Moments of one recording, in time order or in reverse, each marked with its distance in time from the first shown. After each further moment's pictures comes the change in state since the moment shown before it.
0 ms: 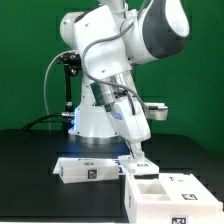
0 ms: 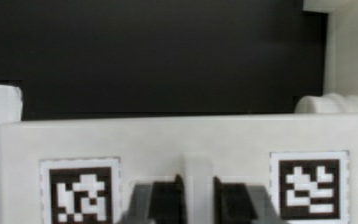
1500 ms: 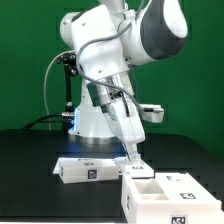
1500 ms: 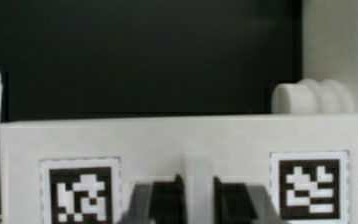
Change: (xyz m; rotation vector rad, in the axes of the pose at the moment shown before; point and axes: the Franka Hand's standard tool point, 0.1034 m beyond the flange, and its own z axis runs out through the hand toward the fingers) arm 0.011 -0.007 0.000 0.009 0.015 0.028
